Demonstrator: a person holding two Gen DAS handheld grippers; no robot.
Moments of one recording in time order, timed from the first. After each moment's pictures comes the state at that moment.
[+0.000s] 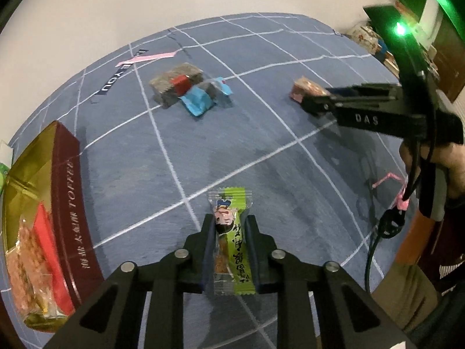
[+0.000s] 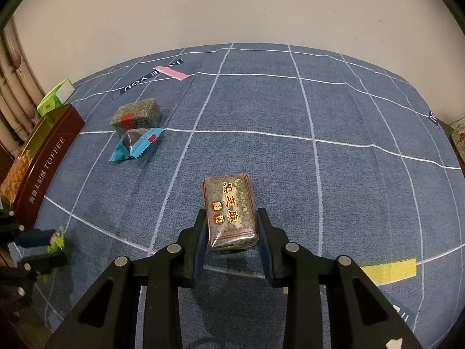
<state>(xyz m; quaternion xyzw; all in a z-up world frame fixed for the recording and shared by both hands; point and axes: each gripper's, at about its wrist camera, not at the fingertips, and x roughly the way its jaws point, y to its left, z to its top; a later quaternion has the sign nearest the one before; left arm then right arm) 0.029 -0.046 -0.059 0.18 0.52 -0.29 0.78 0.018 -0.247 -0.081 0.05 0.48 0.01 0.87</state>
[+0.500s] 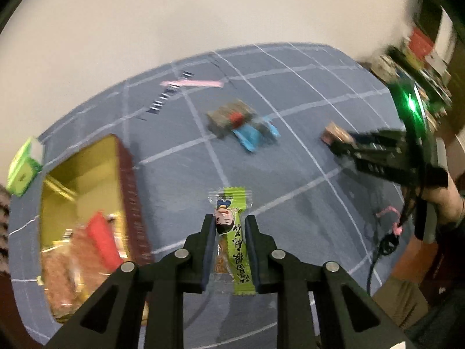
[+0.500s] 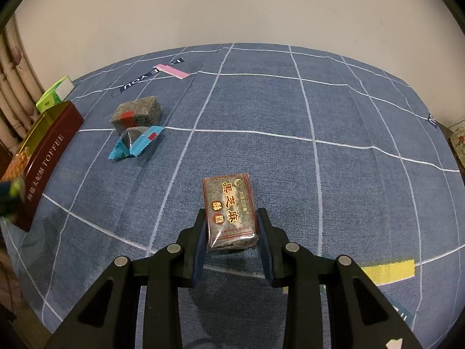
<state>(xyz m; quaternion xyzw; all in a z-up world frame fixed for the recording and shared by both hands) 0.050 -0.003 -0.003 0.16 0.49 -0.24 0.82 0.019 -0.247 -0.081 0.05 0.49 0.01 0.87</state>
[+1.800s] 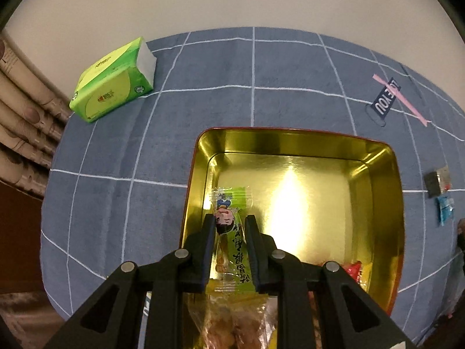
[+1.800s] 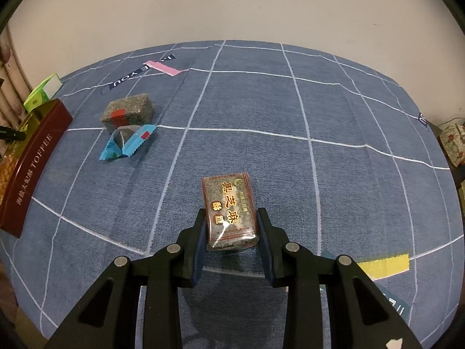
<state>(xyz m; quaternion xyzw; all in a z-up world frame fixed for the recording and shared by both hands) 0.212 0.184 -0.047 0.08 0.59 0.00 0.80 0.024 -0.238 -0.083 0.03 0.49 -0.03 0.87</state>
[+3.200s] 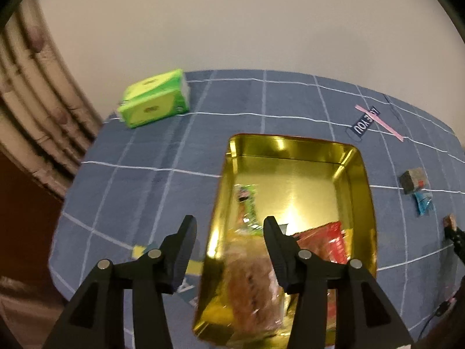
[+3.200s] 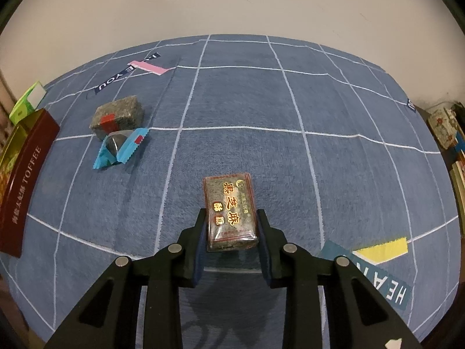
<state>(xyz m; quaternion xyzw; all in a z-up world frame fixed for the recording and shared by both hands) 0.128 0.206 0.011 0.06 0.50 0.02 0.87 0.028 -0.232 -0.081 0.06 0.51 -0.07 0.86</state>
